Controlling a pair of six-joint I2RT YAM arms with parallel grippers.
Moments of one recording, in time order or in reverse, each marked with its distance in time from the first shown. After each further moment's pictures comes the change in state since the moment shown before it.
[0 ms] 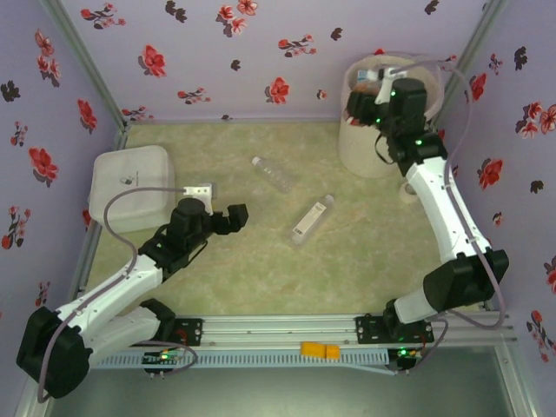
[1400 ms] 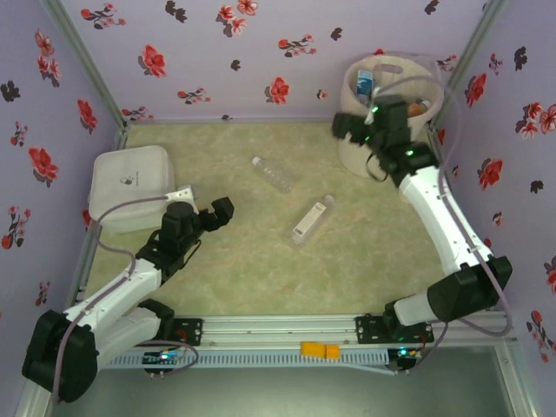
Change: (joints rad) left arm 0.141 -0.002 -0.109 0.148 -0.006 -0.161; right arm 0.147 -0.078 -0.153 -0.158 0.134 0.116
